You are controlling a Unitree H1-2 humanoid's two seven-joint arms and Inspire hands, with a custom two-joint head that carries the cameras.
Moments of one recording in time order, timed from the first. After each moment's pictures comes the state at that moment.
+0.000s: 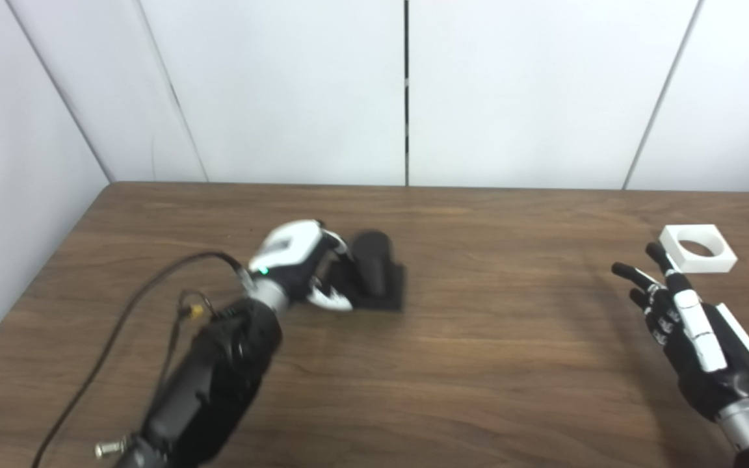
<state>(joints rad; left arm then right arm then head) -0.38 0.33 -0.40 -0.14 0.77 0.46 -0.32 -0.01 -0.27 -0.16 -0.27 0.27 0.26 0.17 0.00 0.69</state>
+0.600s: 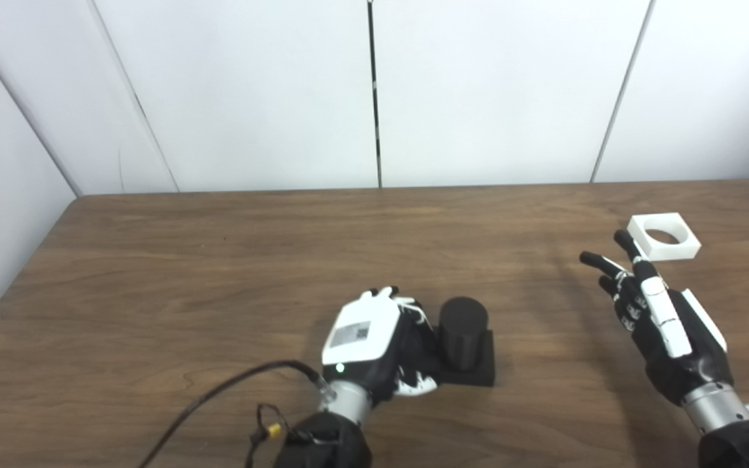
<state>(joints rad) -0.08 -0.06 -0.49 -0.37 1.26 0.46 -0.41 0.01 -0.24 -0.16 -0.30 0.27 0.26 0.15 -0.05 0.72</state>
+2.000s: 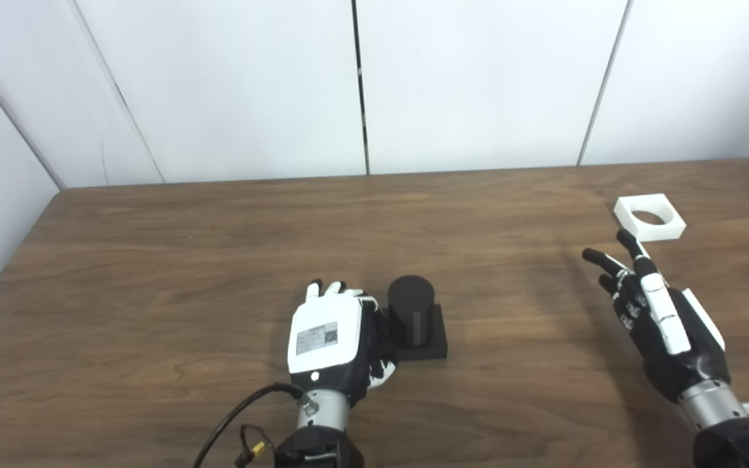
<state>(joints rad) 0.02 -0.13 -0.44 -0.39 1.49 0.45 -0.39 0.05 -0.22 -0.19 -0.31 0.29 0.26 0.14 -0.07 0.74</state>
